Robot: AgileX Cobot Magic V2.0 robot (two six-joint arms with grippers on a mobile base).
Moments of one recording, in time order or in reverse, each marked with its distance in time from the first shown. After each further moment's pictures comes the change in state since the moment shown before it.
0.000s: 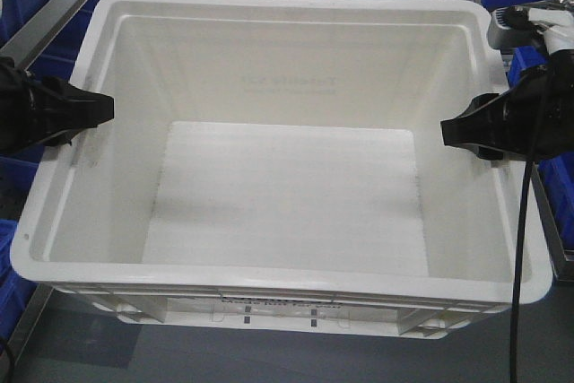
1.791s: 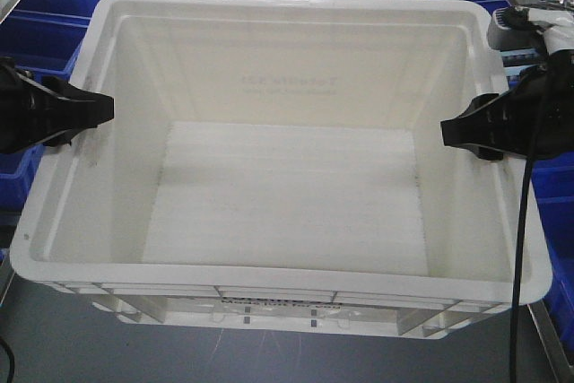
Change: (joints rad) left arm 0.000 0.000 0.000 0.000 0.000 0.000; right arm 0.000 0.000 0.000 0.000 0.000 0.000
